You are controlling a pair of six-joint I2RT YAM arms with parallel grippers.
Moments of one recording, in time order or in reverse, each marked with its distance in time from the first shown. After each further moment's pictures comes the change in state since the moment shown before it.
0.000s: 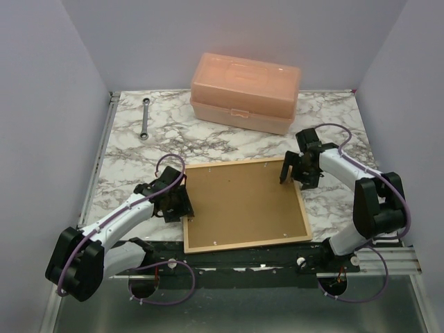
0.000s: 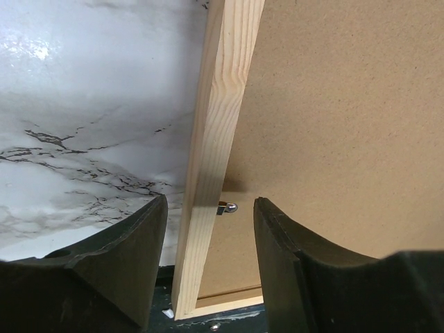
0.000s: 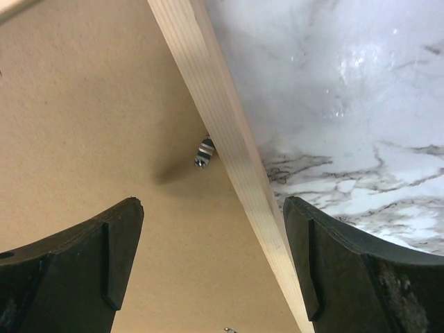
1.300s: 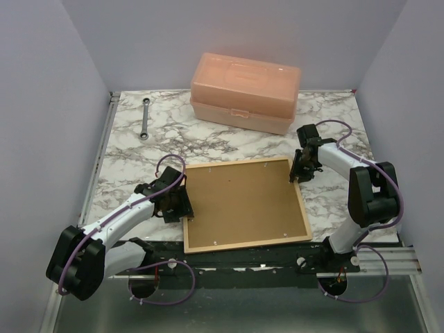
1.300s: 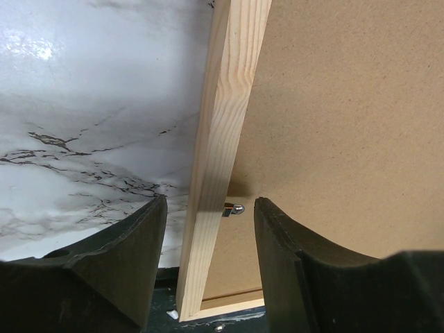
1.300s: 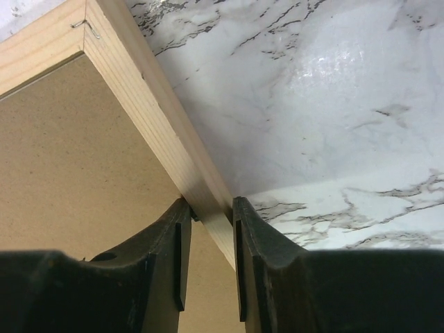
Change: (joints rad) left arm 0.005 0.010 -0.005 0.004 0.000 0.018; right arm -0.031 0.121 0.077 0.033 0.074 0.003
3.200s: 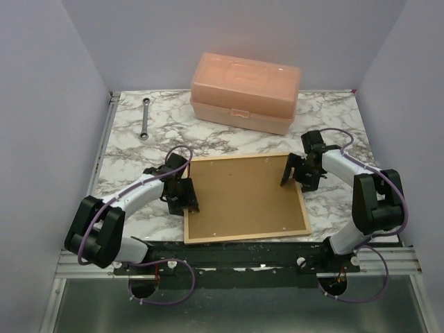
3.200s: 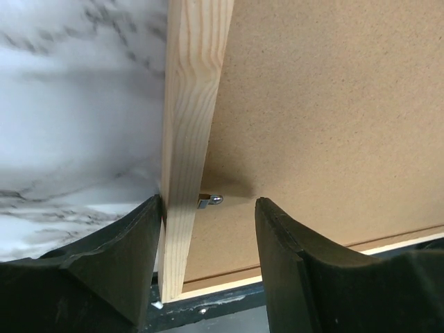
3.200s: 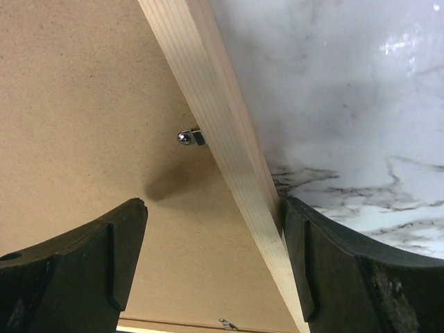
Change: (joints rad) left arm 0.043 0.226 0.126 0.006 0.152 0.059; right arm -0.019 -0.093 -0.114 0.013 -0.188 -0.007
